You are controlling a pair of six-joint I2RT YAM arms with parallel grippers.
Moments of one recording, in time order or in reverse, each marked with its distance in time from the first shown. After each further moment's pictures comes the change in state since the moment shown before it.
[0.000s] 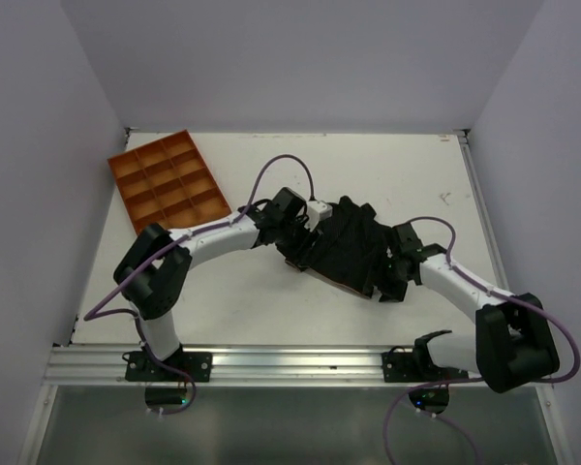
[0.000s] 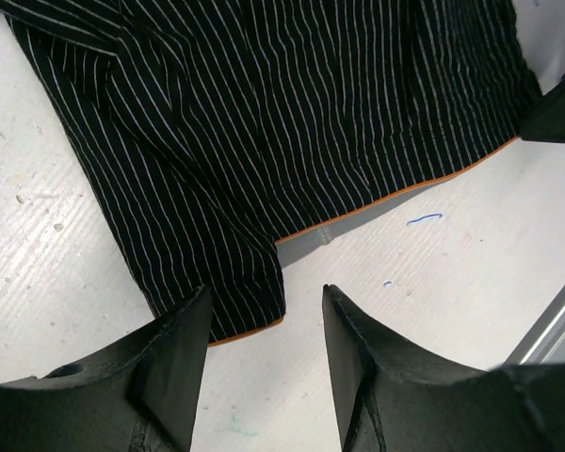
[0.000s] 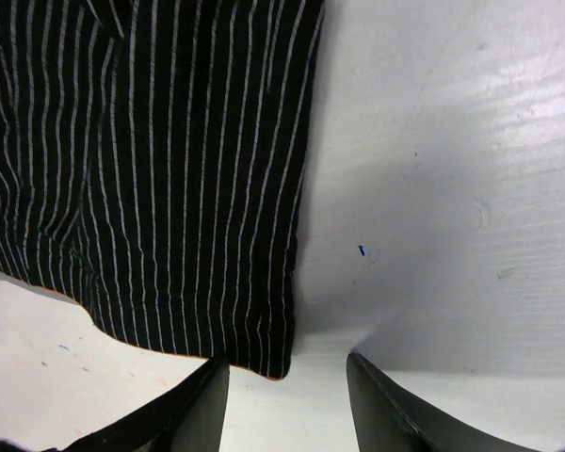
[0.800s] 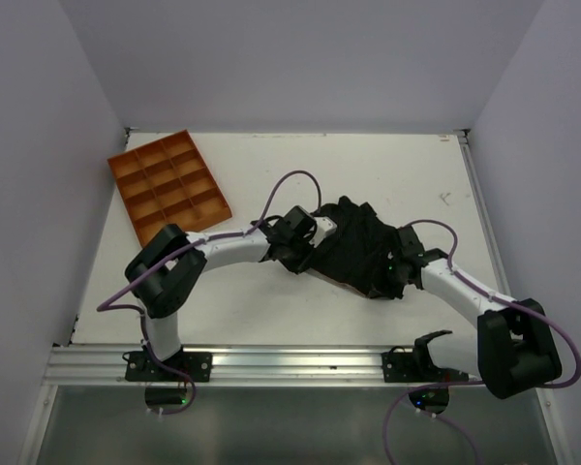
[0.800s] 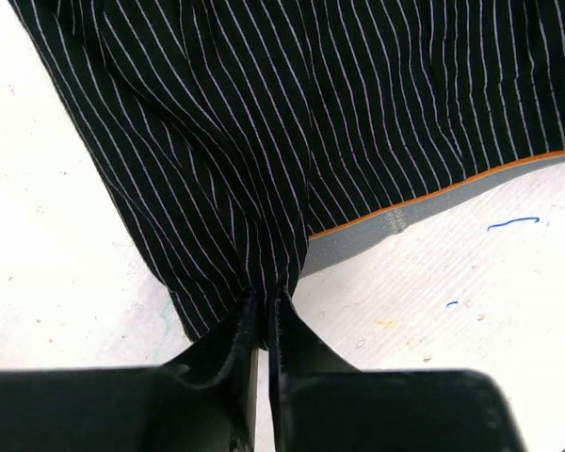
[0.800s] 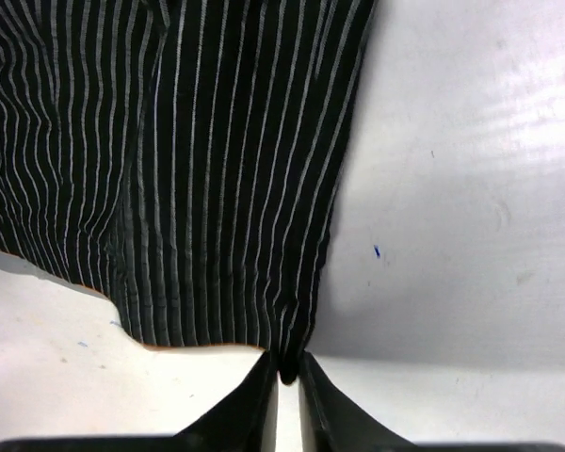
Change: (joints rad) left arm -0.089 0.051 -0.070 0.062 -0.201 0.021; right arm 0.000 -0.032 -0.049 0.061 -0.025 0.024
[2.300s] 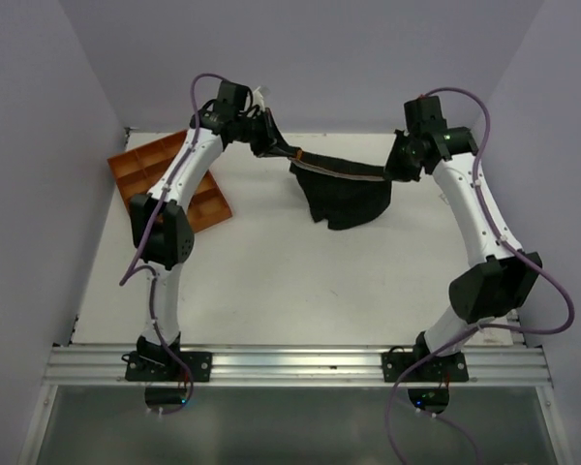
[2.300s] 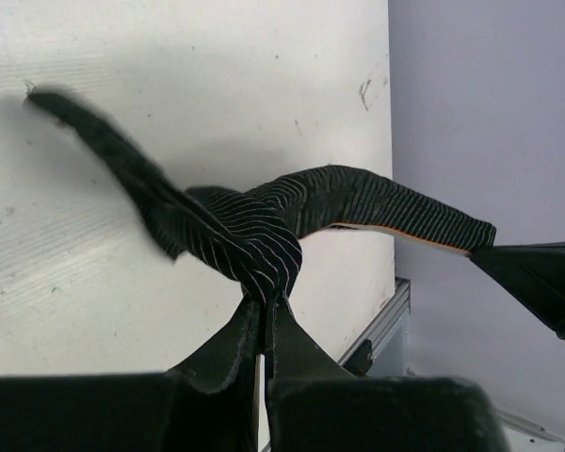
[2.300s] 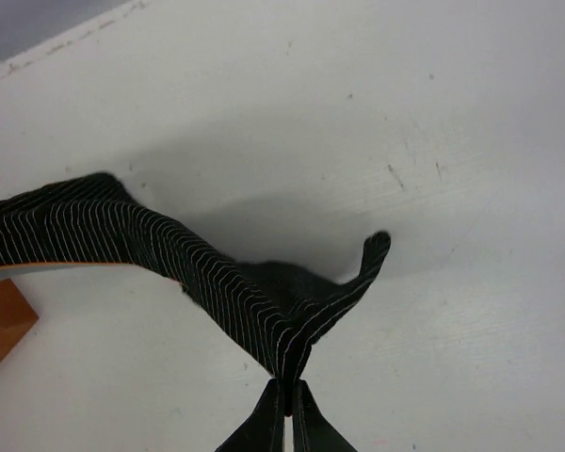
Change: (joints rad) left arm 0.508 0.334 1.055 -0.435 0.527 -0.584; right arm -0.090 0.418 1.204 -0.502 0.218 -0.190
